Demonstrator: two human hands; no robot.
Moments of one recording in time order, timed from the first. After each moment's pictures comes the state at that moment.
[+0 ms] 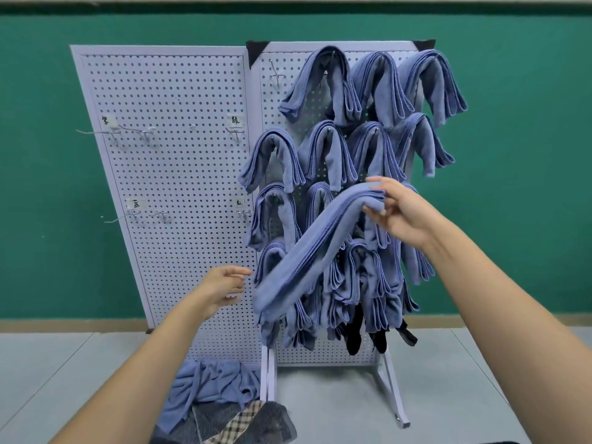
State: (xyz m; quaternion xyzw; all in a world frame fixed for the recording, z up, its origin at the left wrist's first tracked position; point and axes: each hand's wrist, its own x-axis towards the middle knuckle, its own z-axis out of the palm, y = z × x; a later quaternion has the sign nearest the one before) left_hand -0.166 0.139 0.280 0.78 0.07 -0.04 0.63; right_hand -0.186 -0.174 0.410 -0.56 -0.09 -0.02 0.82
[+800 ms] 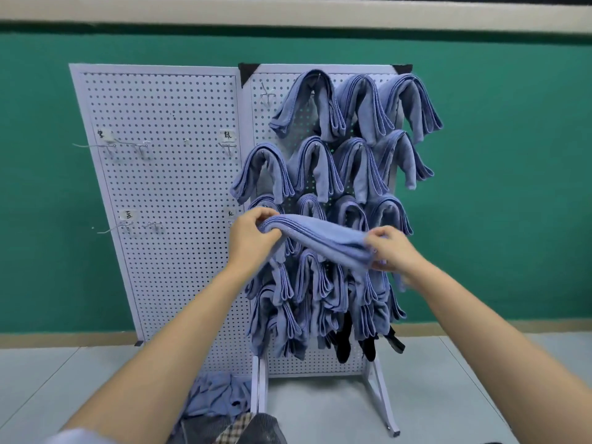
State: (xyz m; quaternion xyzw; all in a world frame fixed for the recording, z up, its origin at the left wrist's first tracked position) left_hand -0.191 0.052 0.368 0.80 -0.11 0.31 0.51; right_hand -0.192 -0.192 0.362 -0.81 0.05 -0.11 0.58
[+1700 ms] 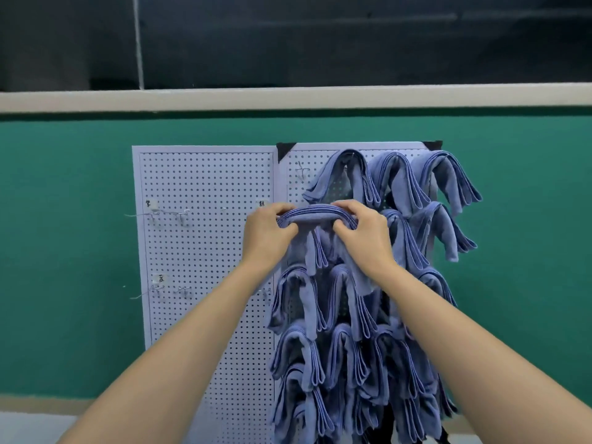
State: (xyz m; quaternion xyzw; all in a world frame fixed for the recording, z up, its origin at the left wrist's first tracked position) left_hand -0.155 0.084 0.488 0.79 -0.15 0.44 0.40; right_hand -0.147 -0.086 0.481 -0.79 -0.20 -0.43 0.40
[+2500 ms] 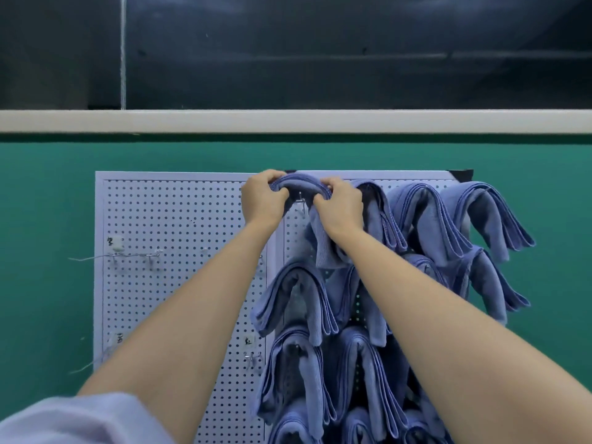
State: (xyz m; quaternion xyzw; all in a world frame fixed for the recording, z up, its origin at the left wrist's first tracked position) left_hand 0.008 0.090 0.597 0.72 -0.12 0.51 0.45; right_hand -0.006 -0.036 0.587 -0.78 -0.13 -0.45 0.41
